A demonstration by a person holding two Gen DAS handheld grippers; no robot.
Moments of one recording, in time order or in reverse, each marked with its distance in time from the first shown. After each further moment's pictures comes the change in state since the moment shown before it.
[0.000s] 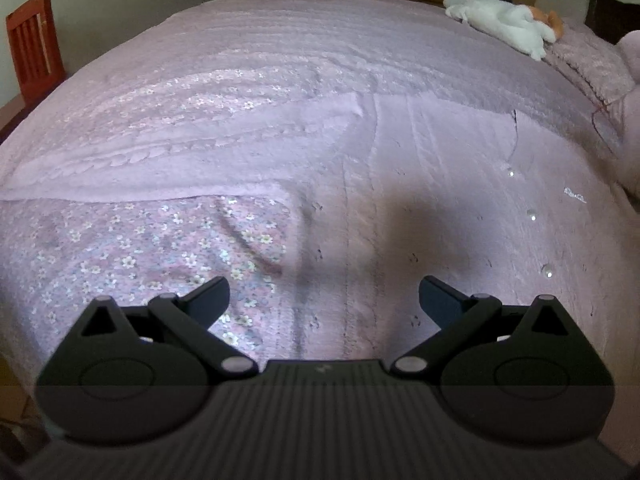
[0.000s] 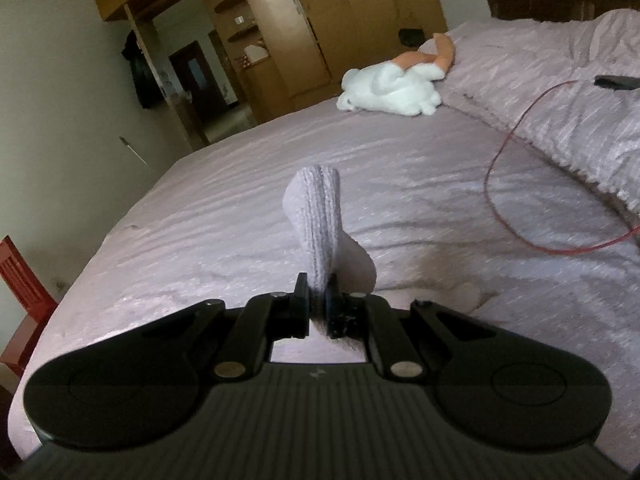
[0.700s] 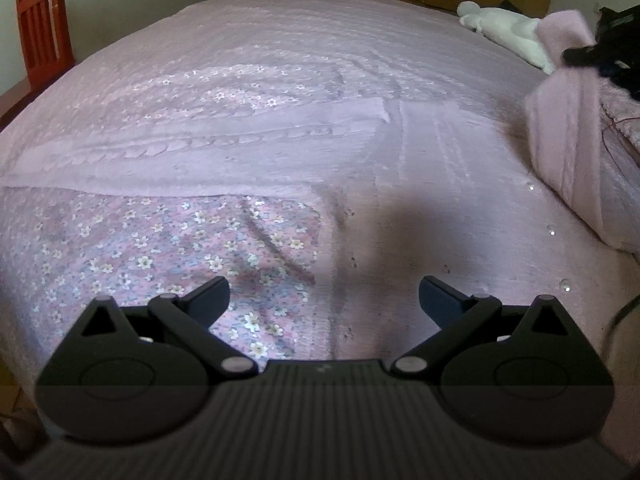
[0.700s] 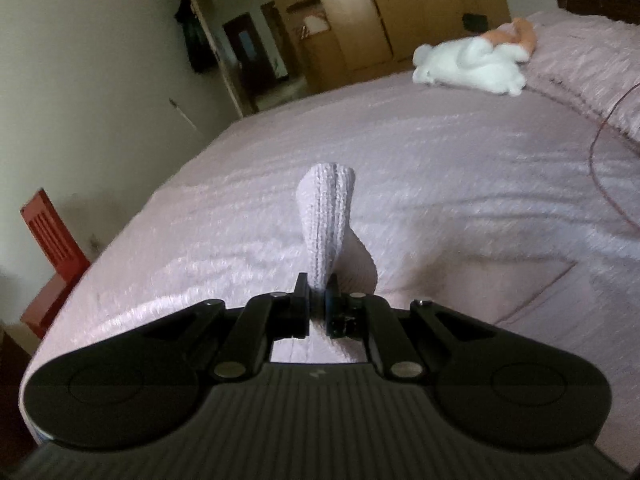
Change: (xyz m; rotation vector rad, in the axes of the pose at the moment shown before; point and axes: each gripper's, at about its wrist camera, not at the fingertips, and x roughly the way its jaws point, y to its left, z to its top) left arm 0.011 0.023 0.002 -0.047 0.001 0.004; right arm 0.074 0.129 -0.061 -0.125 0.085 0.118
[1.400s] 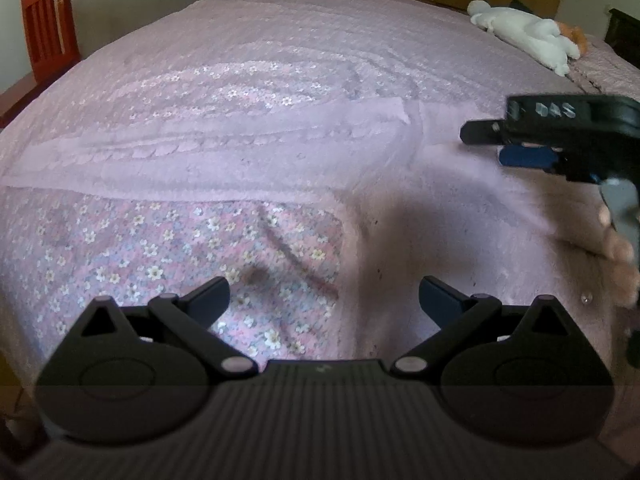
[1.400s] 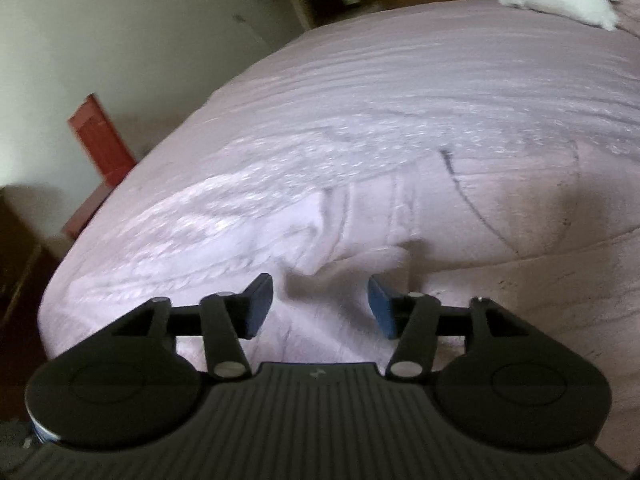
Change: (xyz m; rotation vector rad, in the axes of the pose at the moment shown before) left arm 0.012 0.011 0.008 -0.006 0.009 0.012; right arm 0.074 0.029 -0.077 -0.105 0.229 0.248
